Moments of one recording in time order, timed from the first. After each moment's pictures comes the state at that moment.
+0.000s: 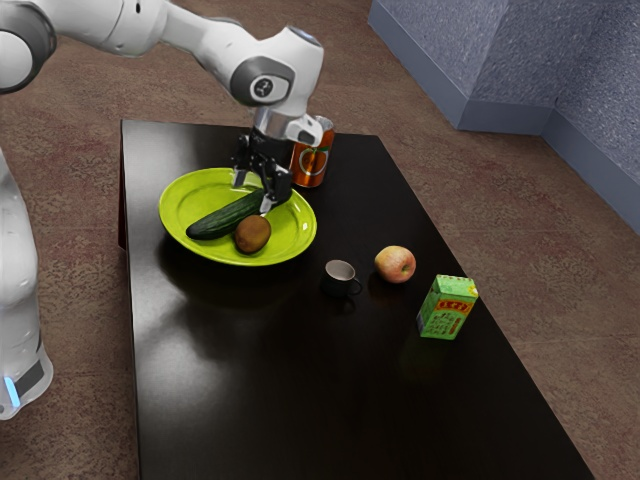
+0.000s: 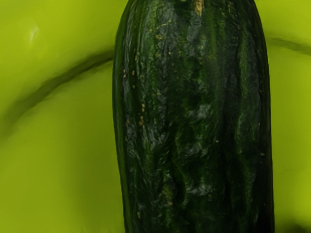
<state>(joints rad) 0.20 -0.20 0.12 -2.19 0.03 1.84 -0.13</state>
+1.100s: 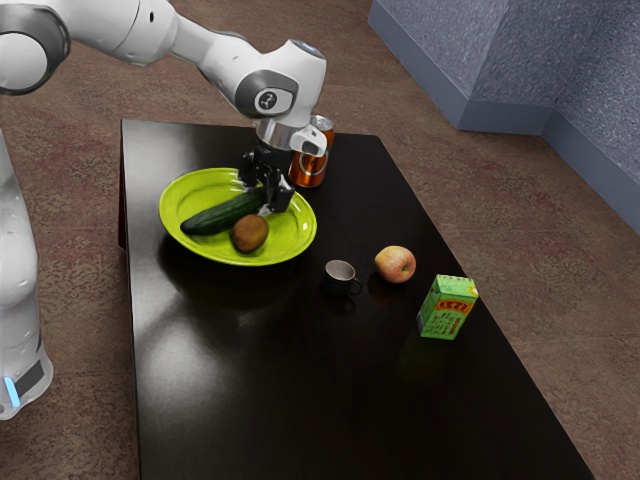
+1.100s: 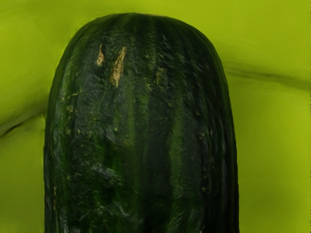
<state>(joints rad) 0.20 -0.15 0.11 -2.19 0.00 1.91 -0.12</state>
